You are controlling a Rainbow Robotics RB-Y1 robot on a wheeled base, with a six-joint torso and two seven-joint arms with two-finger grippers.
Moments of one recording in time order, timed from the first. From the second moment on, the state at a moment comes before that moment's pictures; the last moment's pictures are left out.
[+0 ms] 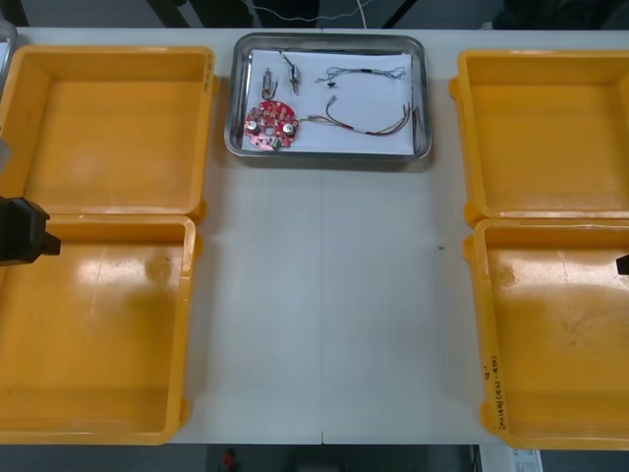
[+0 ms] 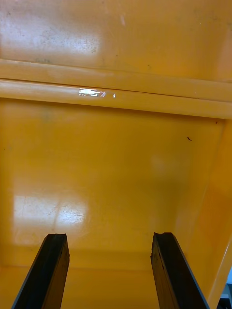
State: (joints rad) right arm -0.16 -0.60 -0.46 -2.15 -0.67 1.92 1.57; left arm -0.21 0.83 0.25 -2.23 0.89 1.91 -1.04
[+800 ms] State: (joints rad) right arm -0.16 -0.60 -0.46 -2.15 -0.67 1.92 1.57; left arm -0.21 0.83 0.25 -2.23 0.89 1.91 -1.04
